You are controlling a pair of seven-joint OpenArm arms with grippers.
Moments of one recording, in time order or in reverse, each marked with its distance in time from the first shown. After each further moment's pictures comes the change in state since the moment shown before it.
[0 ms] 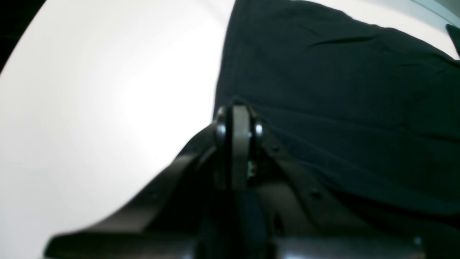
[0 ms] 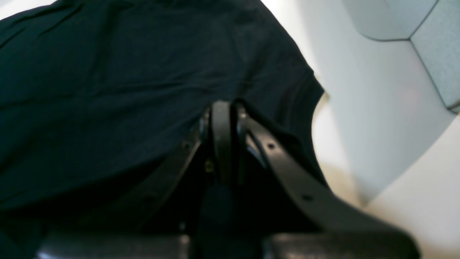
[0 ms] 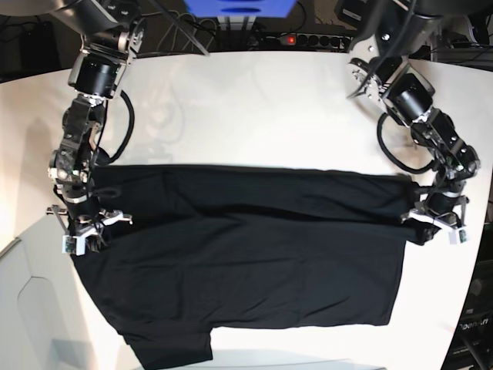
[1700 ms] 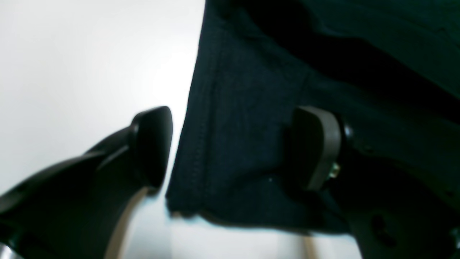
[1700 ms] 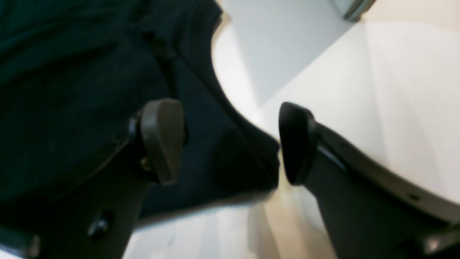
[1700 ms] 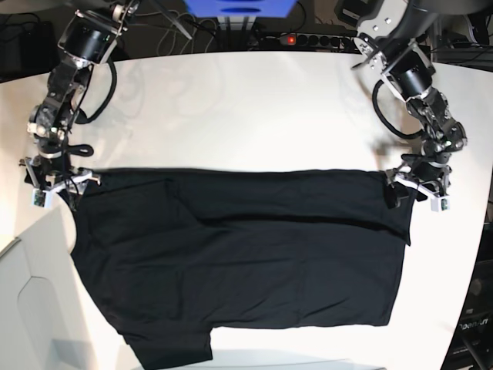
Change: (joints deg) left arm 8.3 -3.0 5.4 -10.0 -2.4 0.0 -3.9; right arm -11.6 1.4 9.9 5.8 0.0 0.0 0.2
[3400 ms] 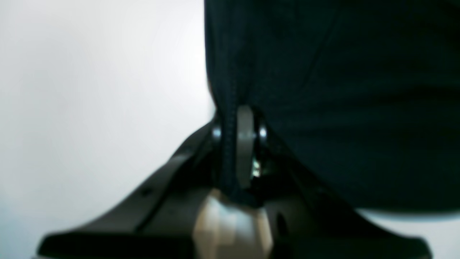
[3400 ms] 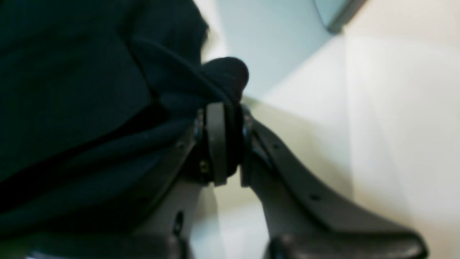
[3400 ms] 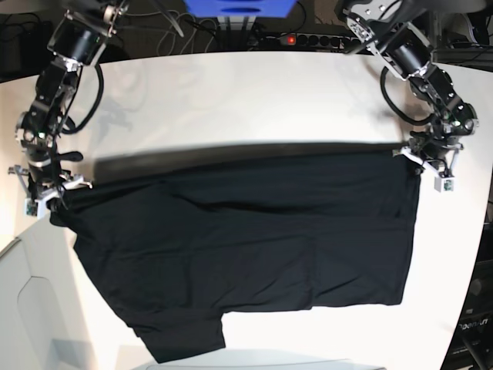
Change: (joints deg) left arm 6.7 2.3 -4.2 19.0 0.9 -1.0 19.3; right arm 1.9 3.0 -1.0 6.1 1.2 1.0 -10.5
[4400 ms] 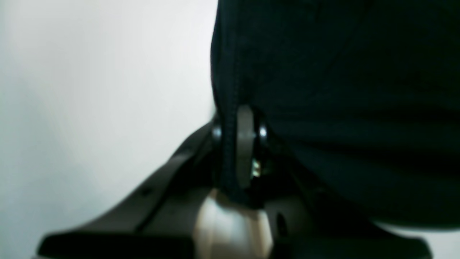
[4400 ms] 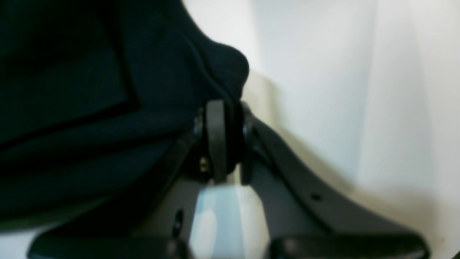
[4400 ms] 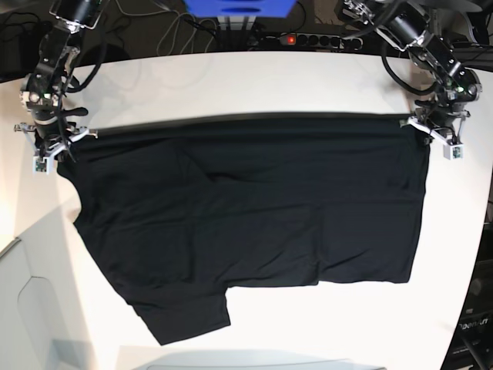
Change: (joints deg) left arm 10.1 2.1 -6.8 4.9 -2.7 -0.3 -1.1; right arm -14.2 -0.1 0.5 3.0 1.0 0.2 -2.1
